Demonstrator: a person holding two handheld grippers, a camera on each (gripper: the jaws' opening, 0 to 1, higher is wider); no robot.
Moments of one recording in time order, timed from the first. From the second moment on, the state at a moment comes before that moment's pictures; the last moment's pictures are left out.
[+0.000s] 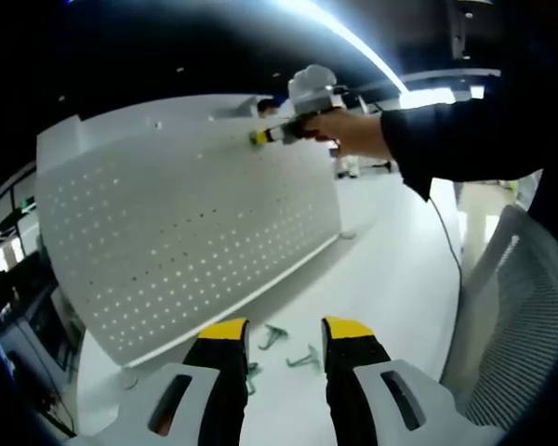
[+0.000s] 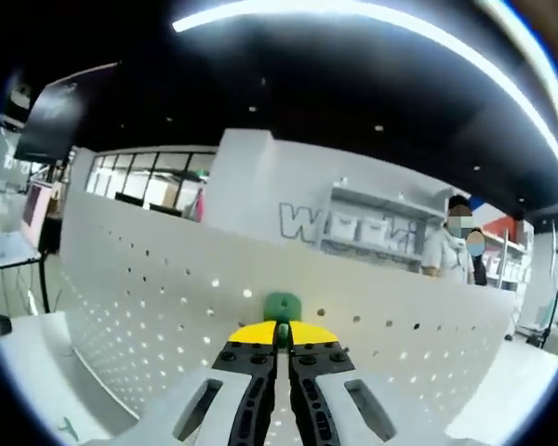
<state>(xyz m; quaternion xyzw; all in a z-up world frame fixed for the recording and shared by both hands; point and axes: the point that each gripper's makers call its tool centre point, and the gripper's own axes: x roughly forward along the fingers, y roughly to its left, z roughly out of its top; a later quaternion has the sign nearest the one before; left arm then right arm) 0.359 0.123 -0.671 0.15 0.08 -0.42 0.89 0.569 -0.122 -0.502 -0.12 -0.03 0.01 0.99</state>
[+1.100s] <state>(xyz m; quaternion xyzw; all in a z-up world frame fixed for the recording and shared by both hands) 0.359 0.124 -0.671 0.14 0.09 -0.42 0.89 0.557 -0.144 -0.496 -0.02 -0.12 -0.02 0.99</state>
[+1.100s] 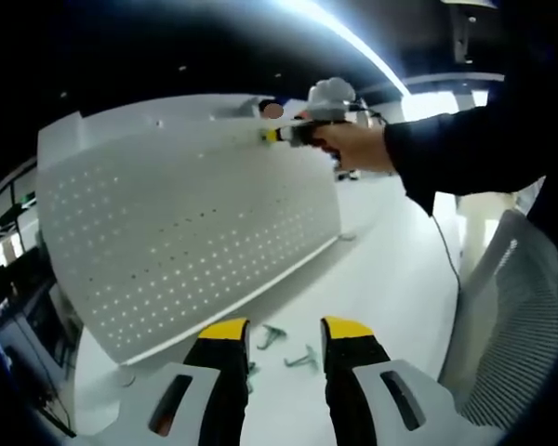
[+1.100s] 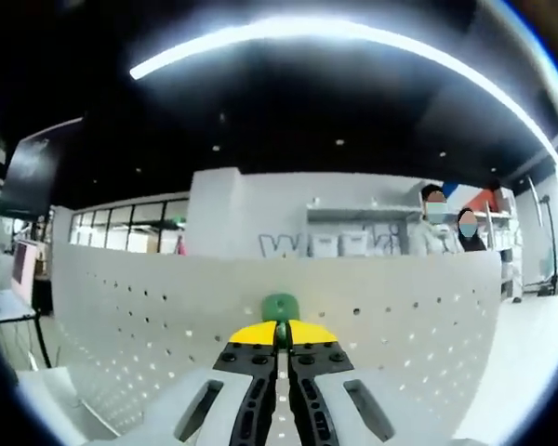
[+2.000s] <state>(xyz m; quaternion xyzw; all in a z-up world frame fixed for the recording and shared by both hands) 0.360 0.124 -0.672 0.14 0.09 -0.42 0.89 0.562 -0.145 -0.501 -0.06 -0.11 -0.02 0.99</state>
